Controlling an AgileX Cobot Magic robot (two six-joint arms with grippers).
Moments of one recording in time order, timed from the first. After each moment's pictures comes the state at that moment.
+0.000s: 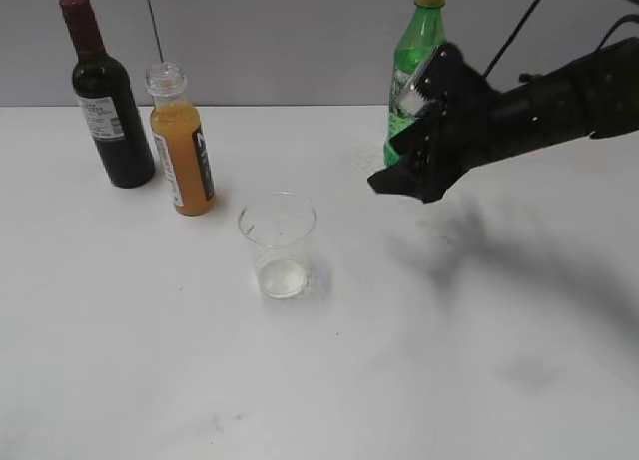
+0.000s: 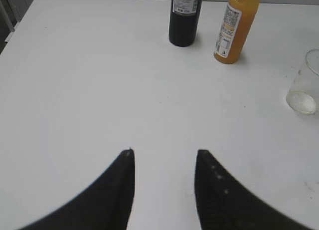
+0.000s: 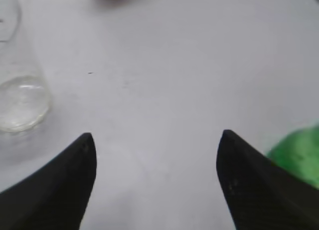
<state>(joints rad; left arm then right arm) -0.08 -0.01 -0.49 -0.07 1.09 0.01 0.24 2.02 -1.18 -1.83 -0.70 1.08</state>
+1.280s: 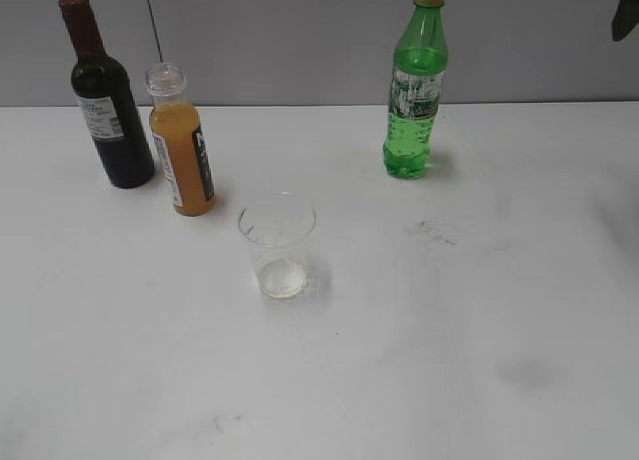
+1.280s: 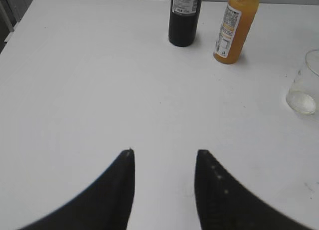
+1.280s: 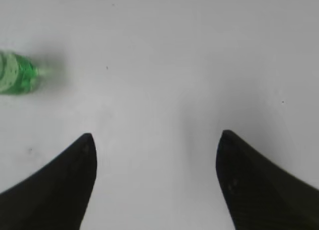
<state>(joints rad) -0.08 -0.01 -0.49 -0.07 1.09 0.01 0.04 1.81 -1.72 -0.08 1.06 0.06</state>
